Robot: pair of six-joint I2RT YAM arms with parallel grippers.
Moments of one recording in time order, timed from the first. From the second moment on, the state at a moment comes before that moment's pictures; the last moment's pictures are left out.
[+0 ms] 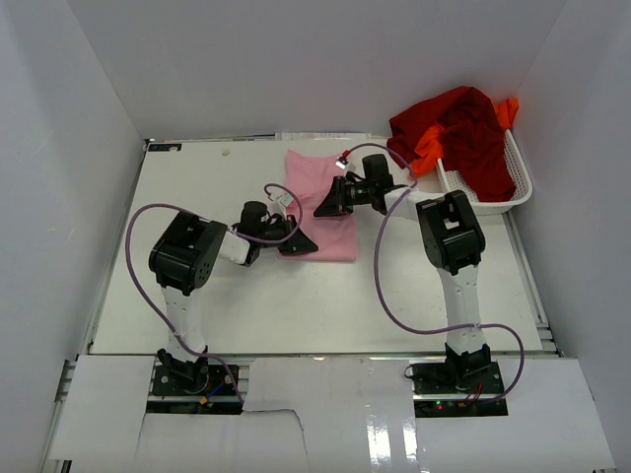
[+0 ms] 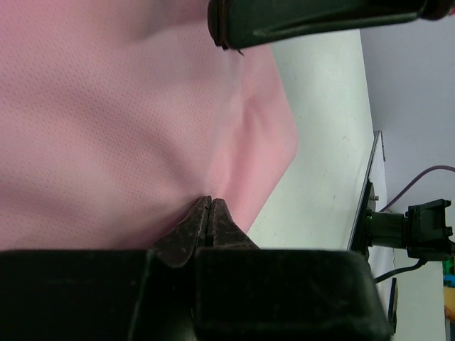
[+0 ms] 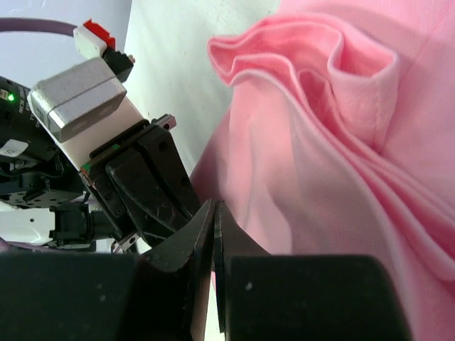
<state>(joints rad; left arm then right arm) -0.38 2.03 0.86 0.65 0.77 -0.62 0.40 2.25 1.50 0.16 -0.97 0.58</state>
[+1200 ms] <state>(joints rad) -0.43 1.88 0.57 0.81 0.77 -0.67 0.44 2.40 1.64 0.10 -0.94 0.53</state>
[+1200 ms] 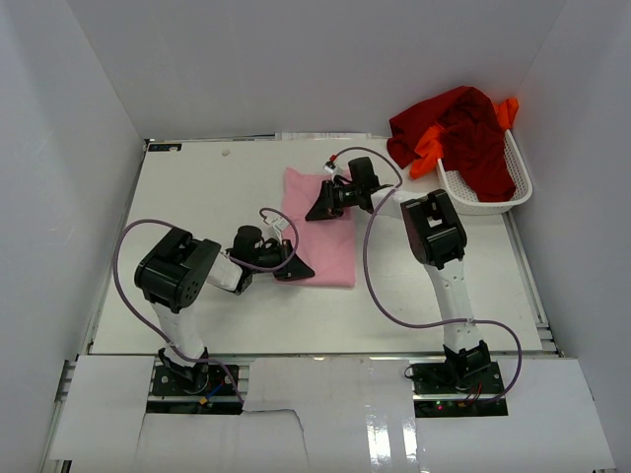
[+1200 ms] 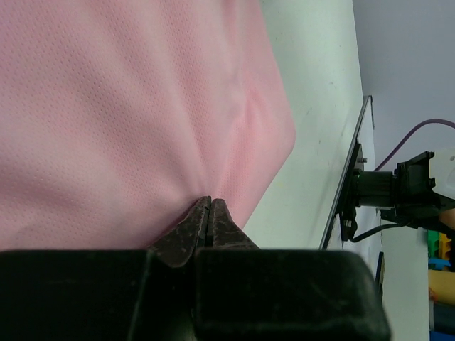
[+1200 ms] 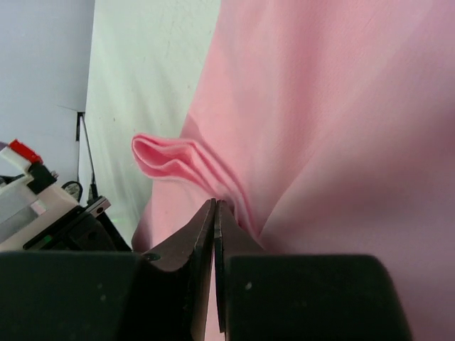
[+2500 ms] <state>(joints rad) -0.46 1.52 0.80 0.33 0.56 -0.58 0.40 2.00 1.47 -0.20 -0.69 0.30</state>
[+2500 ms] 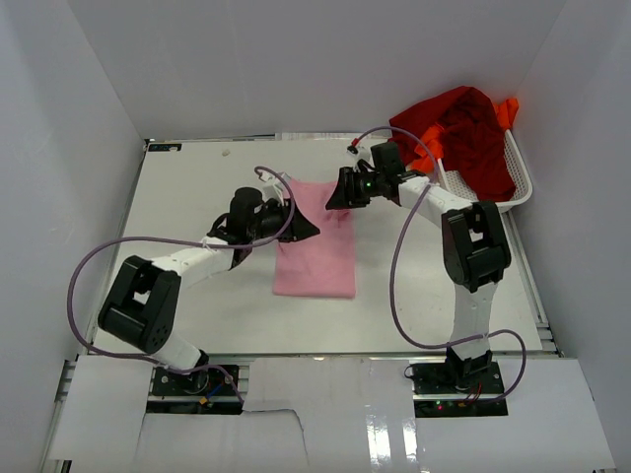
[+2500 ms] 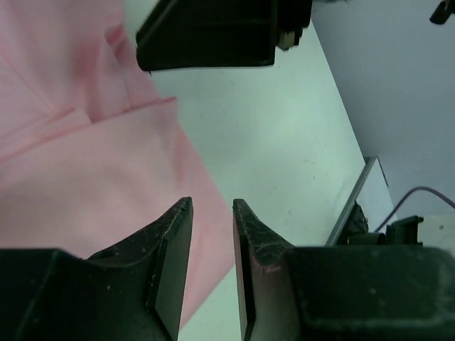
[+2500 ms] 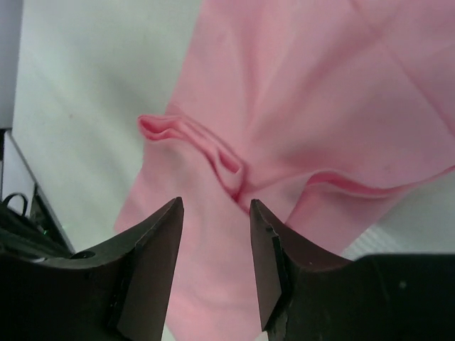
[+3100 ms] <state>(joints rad) -0.39 2.15 1.36 0.19 0.57 -0.52 0.40 2.17 1.70 -0.52 -0.50 0.28</state>
